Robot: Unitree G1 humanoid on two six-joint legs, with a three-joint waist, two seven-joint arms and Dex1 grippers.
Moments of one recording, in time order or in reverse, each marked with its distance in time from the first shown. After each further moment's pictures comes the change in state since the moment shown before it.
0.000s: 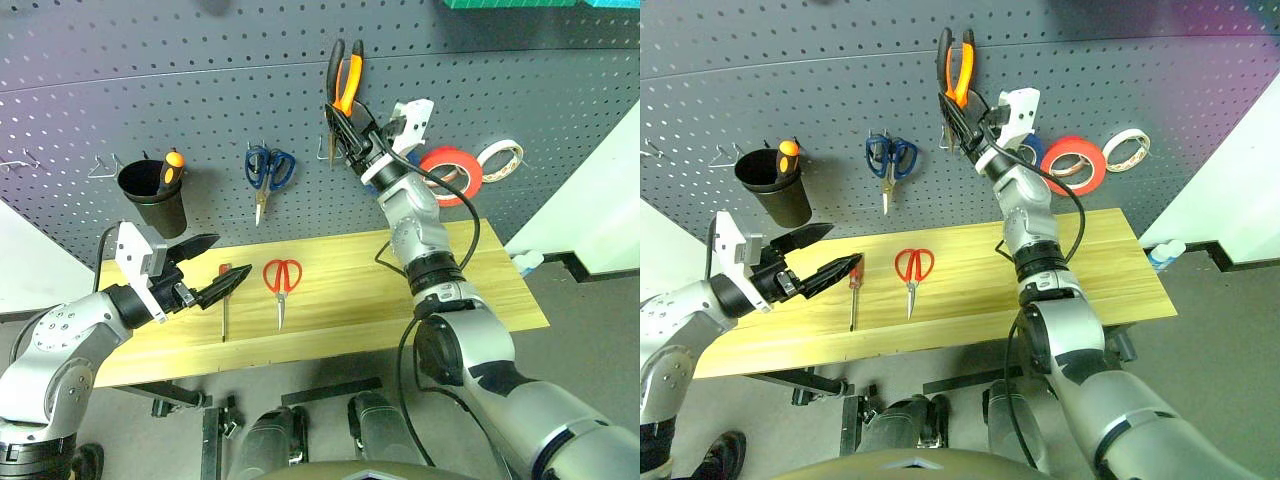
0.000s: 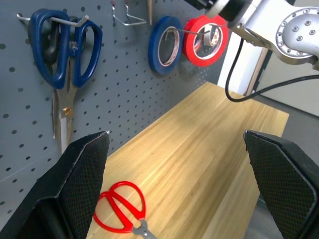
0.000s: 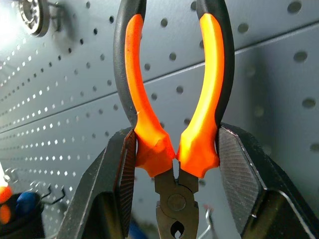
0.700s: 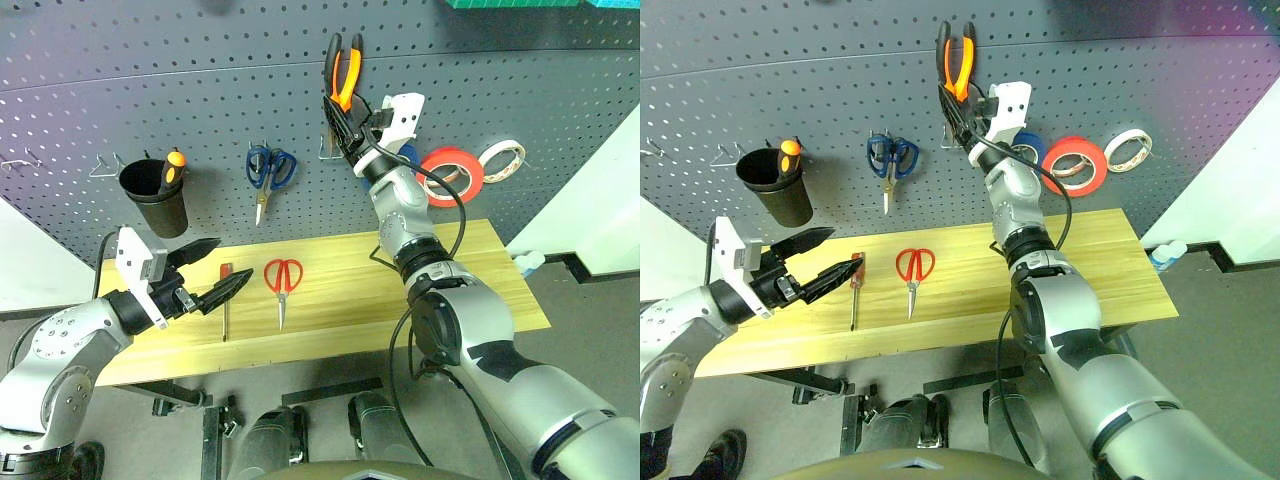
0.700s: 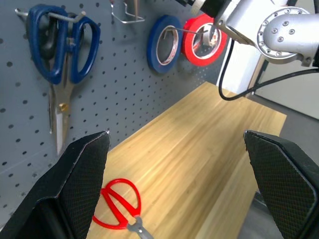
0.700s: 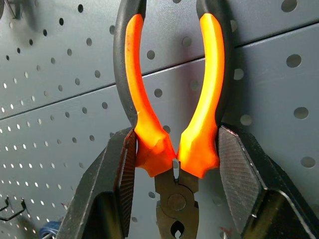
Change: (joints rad) left arm 0.049 0.001 0.018 -0.034 -0.028 0.007 0.021; right arm -0.126 0.009 -0.033 0.279 -0.081 -0.205 -0.094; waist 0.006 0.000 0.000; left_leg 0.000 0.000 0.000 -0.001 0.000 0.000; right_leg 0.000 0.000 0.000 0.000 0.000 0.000
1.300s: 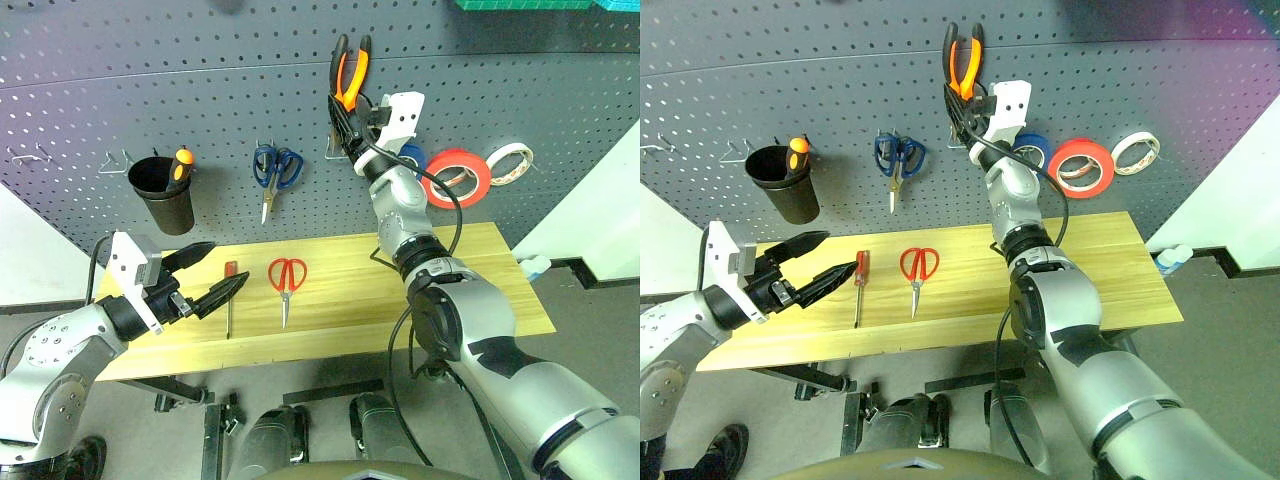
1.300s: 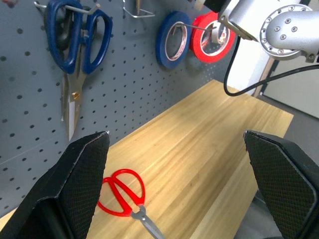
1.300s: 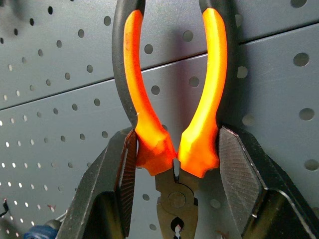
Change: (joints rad) left arm 0.030 0.003 0.018 -0.035 -0.012 0.013 0.011; right arm -0.023 -0.002 -0.002 0.058 -0.072 -0.057 -0.091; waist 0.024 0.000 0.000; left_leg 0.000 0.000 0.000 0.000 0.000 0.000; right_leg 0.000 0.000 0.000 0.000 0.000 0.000
